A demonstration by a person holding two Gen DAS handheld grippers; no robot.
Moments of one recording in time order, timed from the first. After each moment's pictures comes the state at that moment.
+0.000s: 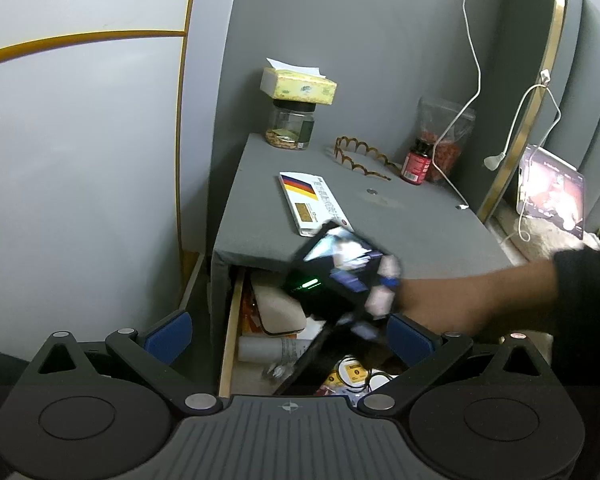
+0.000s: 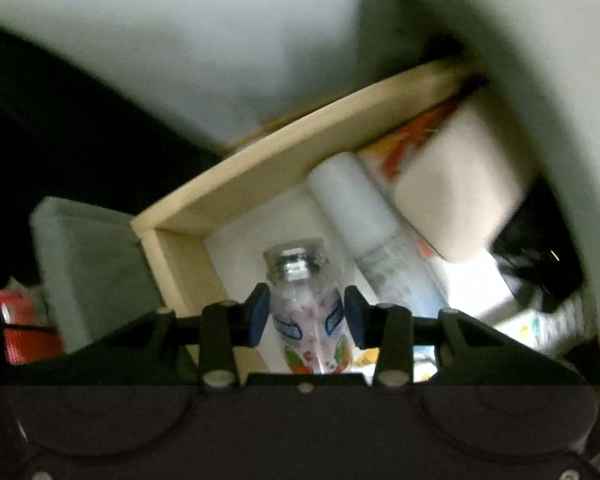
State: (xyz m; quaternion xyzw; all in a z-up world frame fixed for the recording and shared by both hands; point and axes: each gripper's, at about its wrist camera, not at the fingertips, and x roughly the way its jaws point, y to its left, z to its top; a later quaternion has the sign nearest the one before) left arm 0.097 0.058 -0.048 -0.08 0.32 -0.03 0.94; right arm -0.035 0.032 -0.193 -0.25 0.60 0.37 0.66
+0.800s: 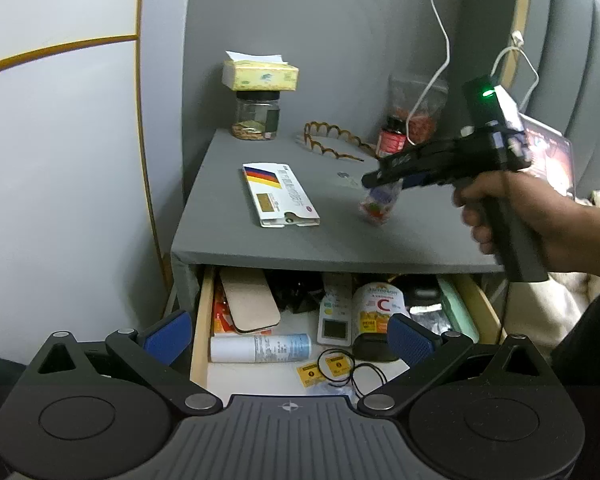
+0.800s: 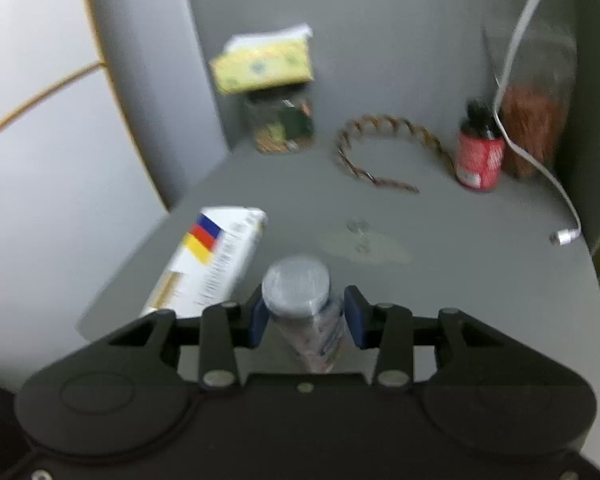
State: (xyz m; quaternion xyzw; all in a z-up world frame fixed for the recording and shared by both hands) left arm 0.106 0.014 -0.054 -0.03 0.33 -0.05 0.94; right arm 0.029 -0.159 -0.065 0.01 0.39 0.16 0.91
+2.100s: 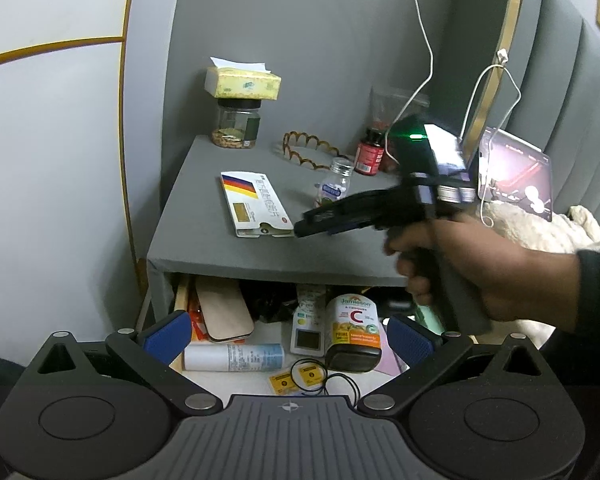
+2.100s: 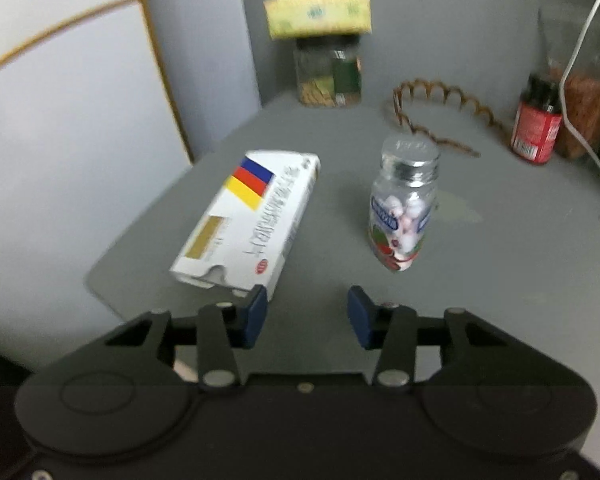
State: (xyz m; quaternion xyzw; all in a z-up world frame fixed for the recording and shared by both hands) left arm 0.105 0.017 -0.049 -0.07 0.32 -0.08 0.94; right arm 0.030 -0.086 -0.089 -0.03 0.41 0.18 0.89
